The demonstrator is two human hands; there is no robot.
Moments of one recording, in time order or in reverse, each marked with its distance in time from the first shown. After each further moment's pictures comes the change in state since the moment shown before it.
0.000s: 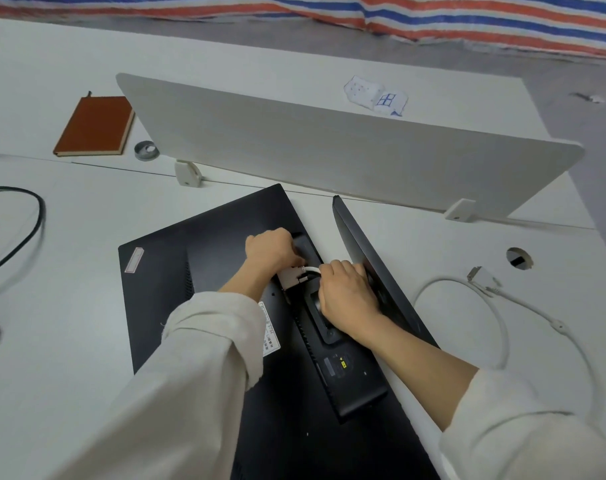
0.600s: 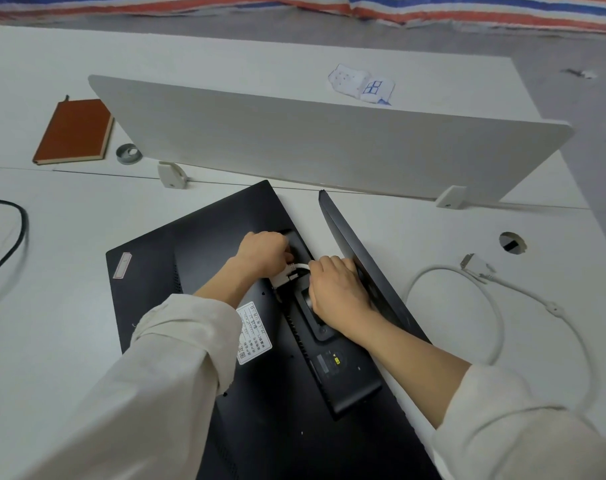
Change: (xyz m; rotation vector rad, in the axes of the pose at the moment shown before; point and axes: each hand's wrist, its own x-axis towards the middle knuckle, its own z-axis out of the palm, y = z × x) left_hand 0.007 -0.005 0.007 0.204 0.015 0.277; right_hand 0.002 0.002 0.014 -0.004 0.127 -0.010
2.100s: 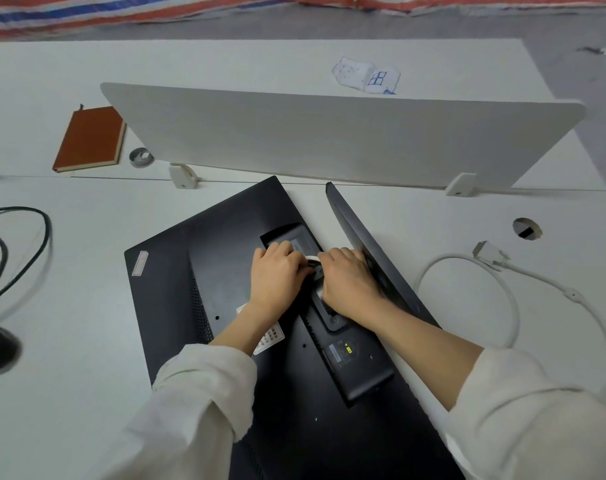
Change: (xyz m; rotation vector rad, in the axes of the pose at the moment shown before) left_hand -0.052 0.023 0.037 -0.060 0.491 0.007; right_hand 0.002 0.004 -0.016 0.111 -0.260 0.012
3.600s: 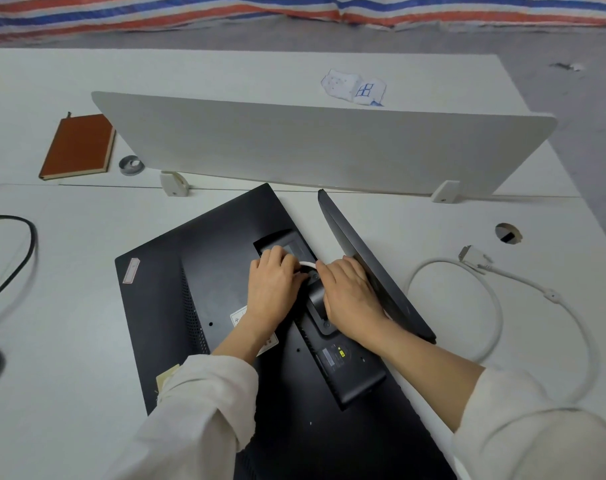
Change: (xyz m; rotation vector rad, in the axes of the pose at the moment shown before) left_hand -0.005 0.002 0.010 -0.084 0.140 0.001; right_hand -0.018 0.013 0.030 -0.117 0.327 -0.068
